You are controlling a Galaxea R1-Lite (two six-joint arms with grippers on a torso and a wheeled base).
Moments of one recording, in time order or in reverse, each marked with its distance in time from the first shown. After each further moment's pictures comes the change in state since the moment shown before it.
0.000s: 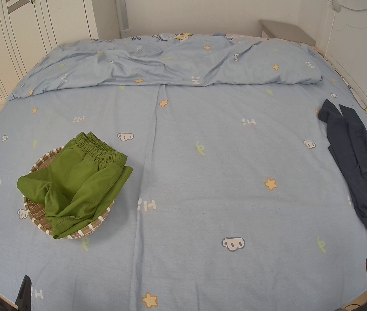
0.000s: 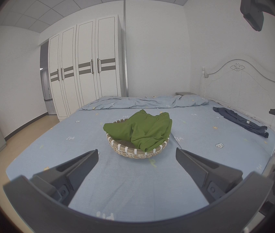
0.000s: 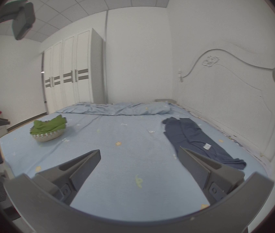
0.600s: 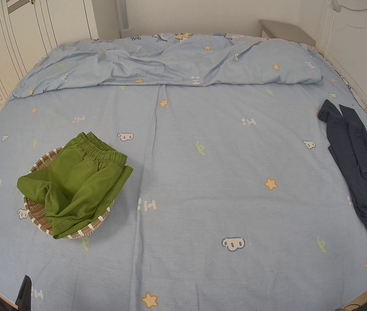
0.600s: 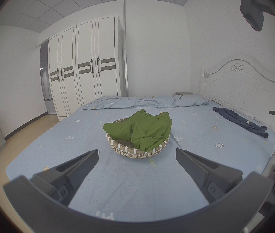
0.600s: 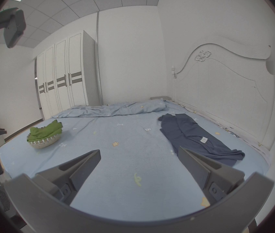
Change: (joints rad) left arm -0.001 0.000 0.000 0.002 0.000 -0.002; right arm 0.001 -0.006 0.000 0.019 -0.063 0.075
